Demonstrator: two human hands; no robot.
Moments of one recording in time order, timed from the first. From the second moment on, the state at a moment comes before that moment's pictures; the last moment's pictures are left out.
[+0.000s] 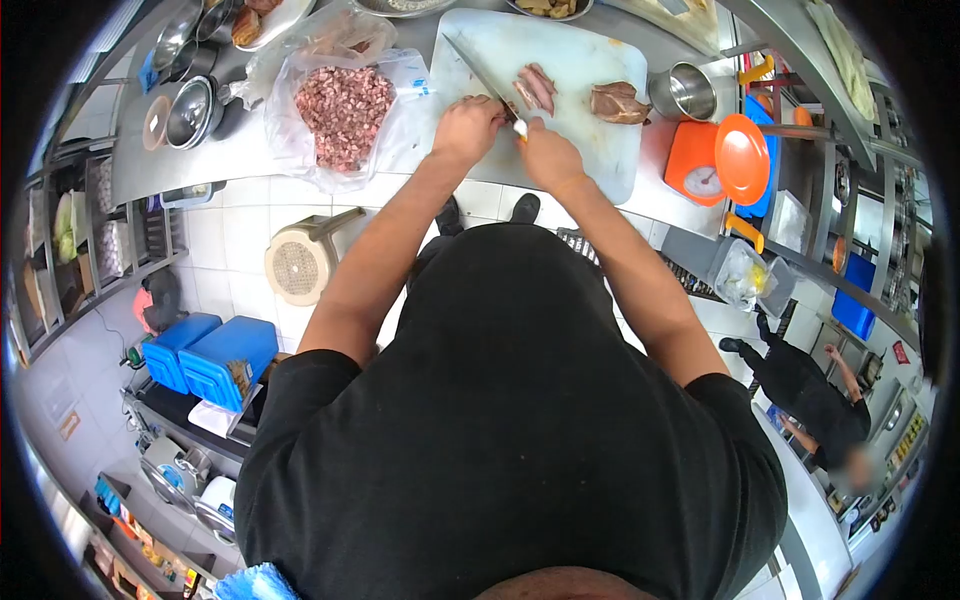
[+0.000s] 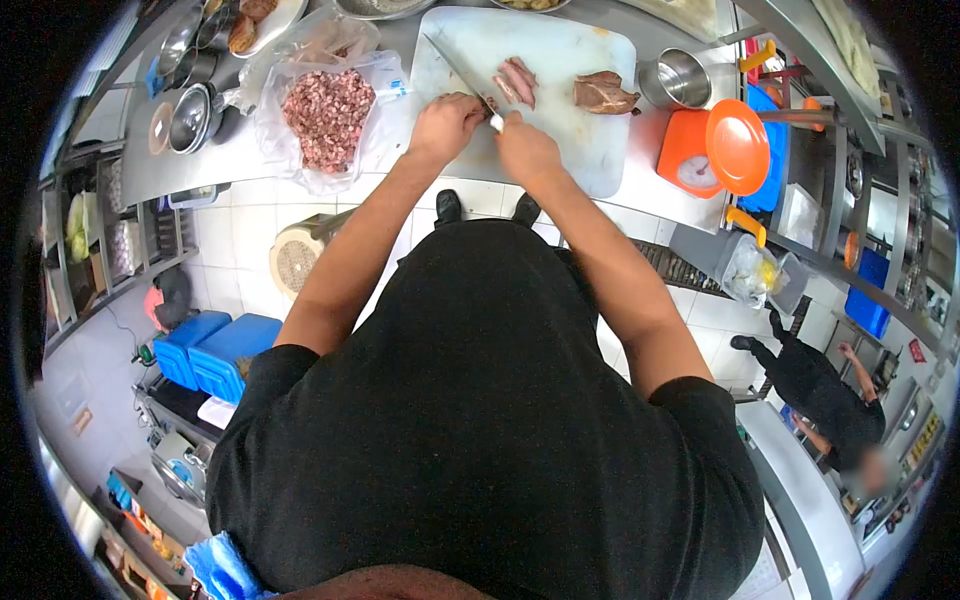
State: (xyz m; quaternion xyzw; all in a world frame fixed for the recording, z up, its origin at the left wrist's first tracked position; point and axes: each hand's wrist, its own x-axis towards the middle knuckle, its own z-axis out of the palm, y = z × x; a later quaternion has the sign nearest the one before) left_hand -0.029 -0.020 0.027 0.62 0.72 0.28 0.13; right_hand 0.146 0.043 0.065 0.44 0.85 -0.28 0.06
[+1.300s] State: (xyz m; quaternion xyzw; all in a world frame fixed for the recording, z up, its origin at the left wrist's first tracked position) left_hand -0.043 -0.040 0.037 0.63 0.71 0.29 0.14; right_hand 0.152 0.012 0.113 0.44 0.84 -0.29 0.12
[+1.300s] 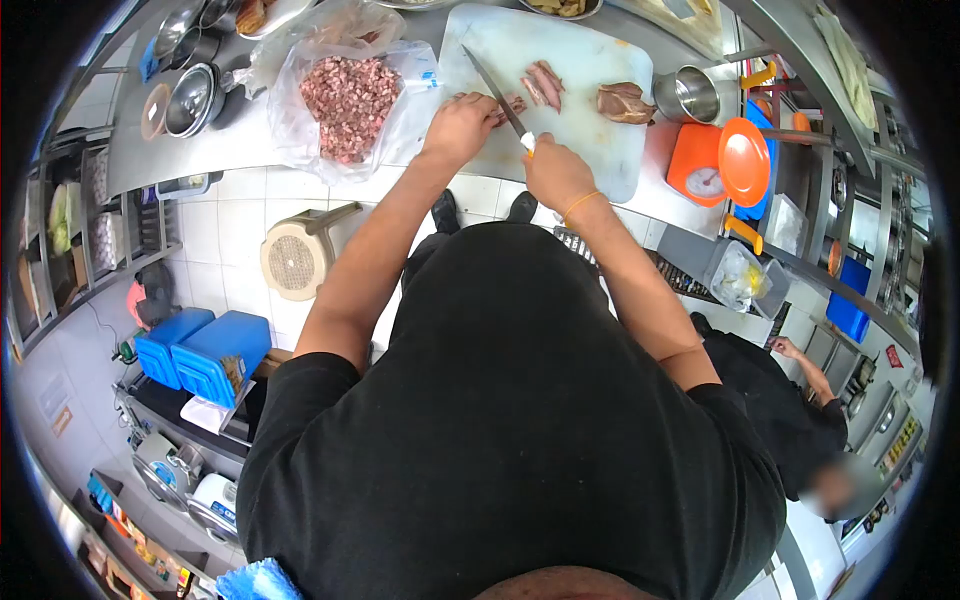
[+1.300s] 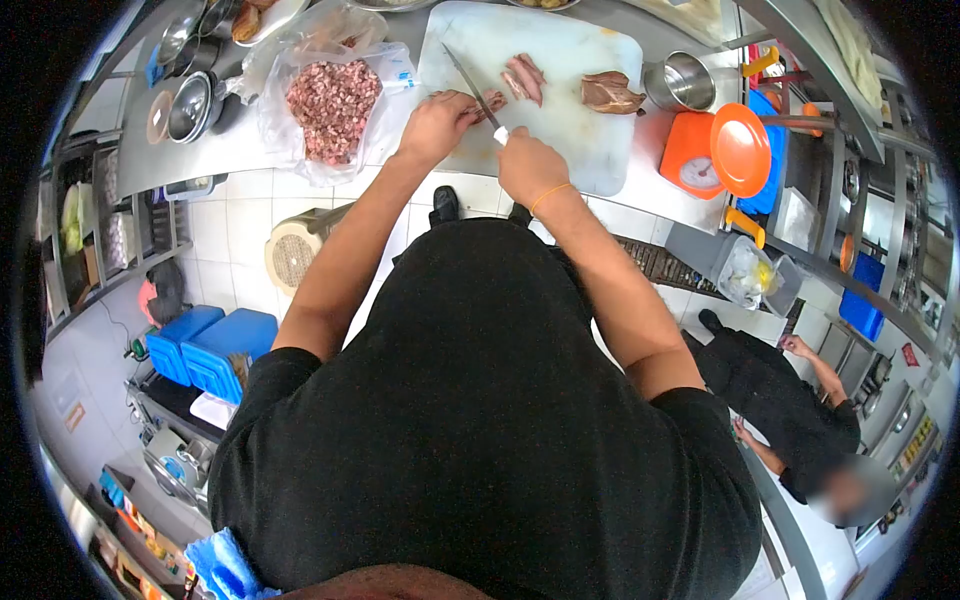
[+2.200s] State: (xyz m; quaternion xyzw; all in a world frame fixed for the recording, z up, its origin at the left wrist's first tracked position) left_hand -0.046 -0.045 0.026 0.64 0.71 0.29 0.09; right_hand 0.122 0.016 0.073 0.44 0.85 -0.28 0.08
